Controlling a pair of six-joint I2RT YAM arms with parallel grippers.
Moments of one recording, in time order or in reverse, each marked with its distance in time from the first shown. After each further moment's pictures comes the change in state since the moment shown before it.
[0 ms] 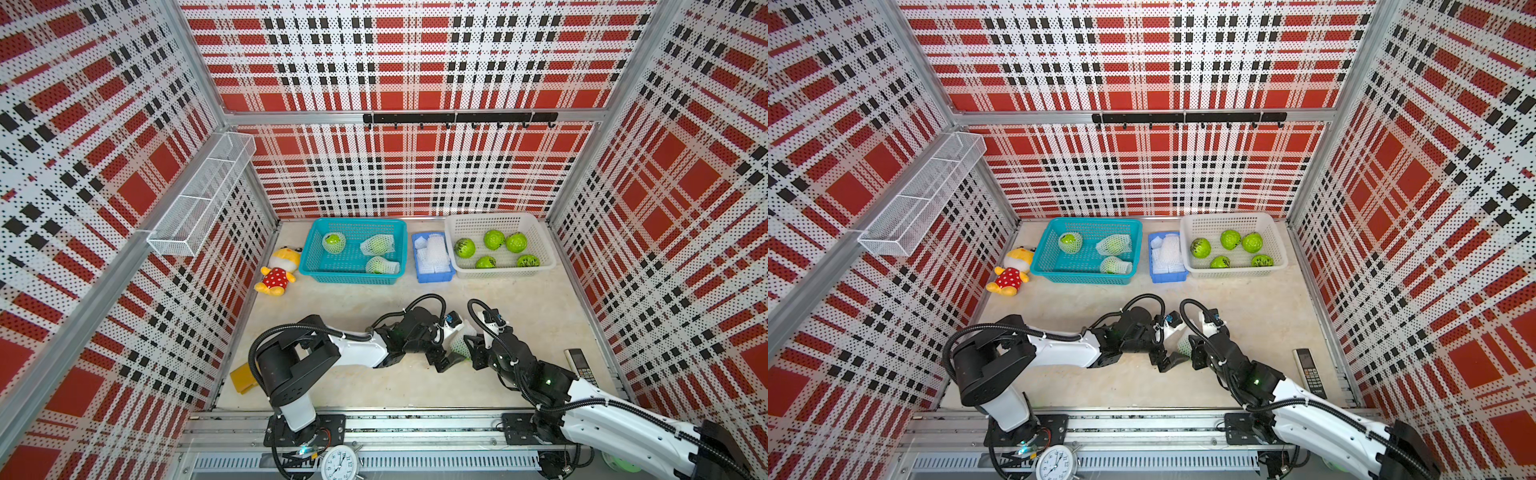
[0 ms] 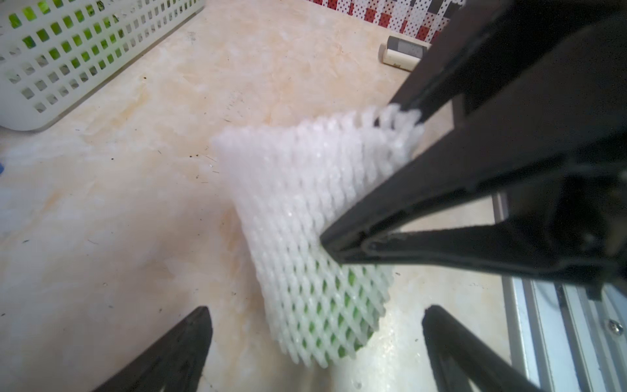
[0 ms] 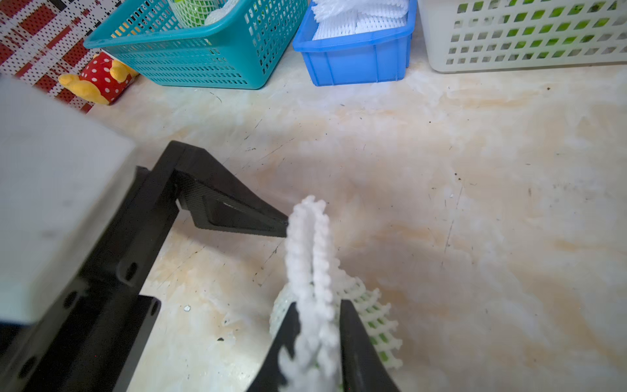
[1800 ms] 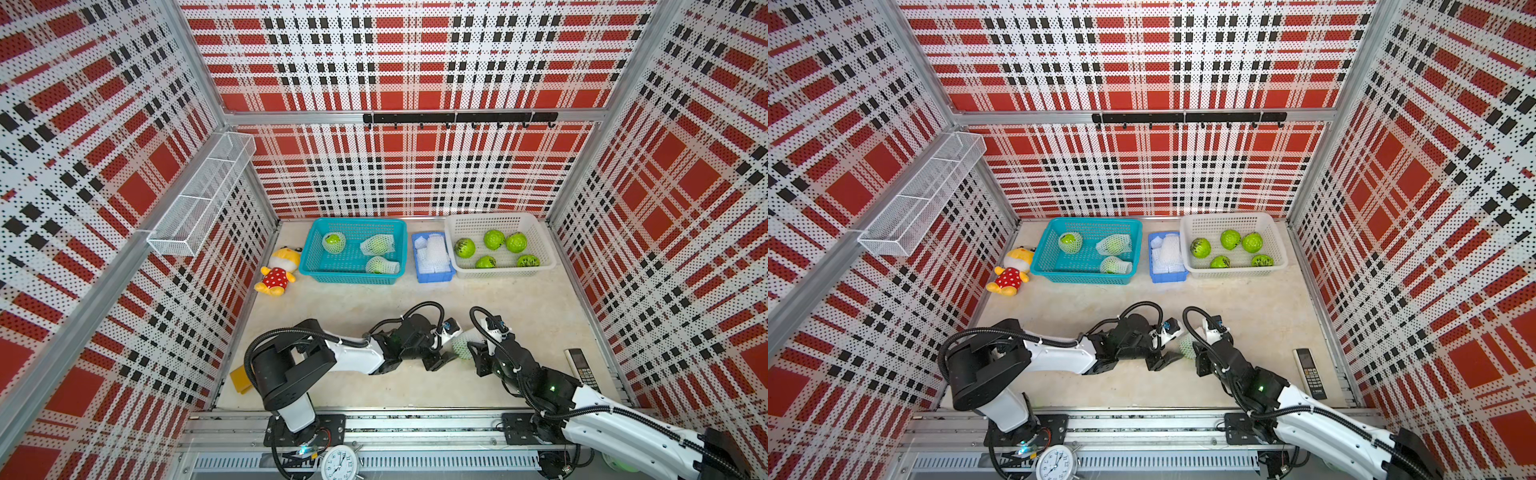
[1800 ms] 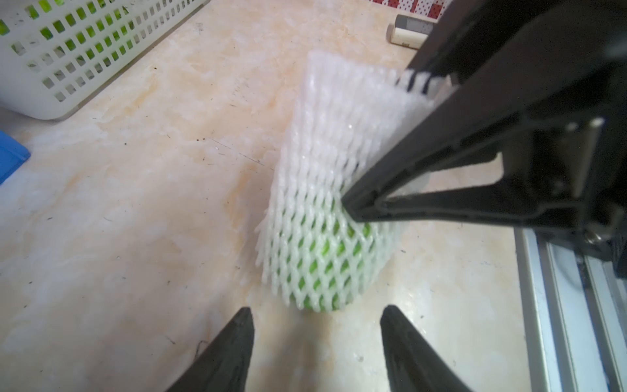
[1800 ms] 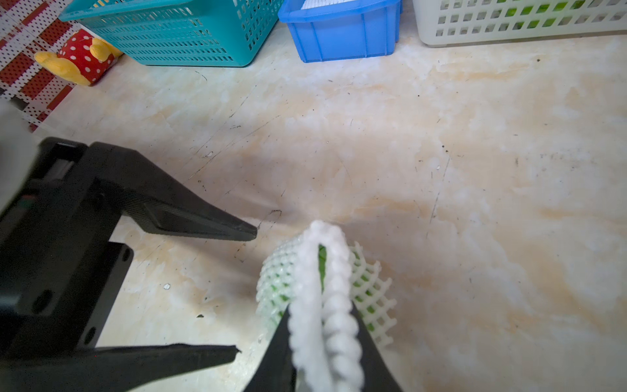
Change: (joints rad) left arm -0.023 -0.043 -0.077 0.030 -0.070 0.019; right arm 0.010 -0.074 -0.056 -0.052 0.018 0.005
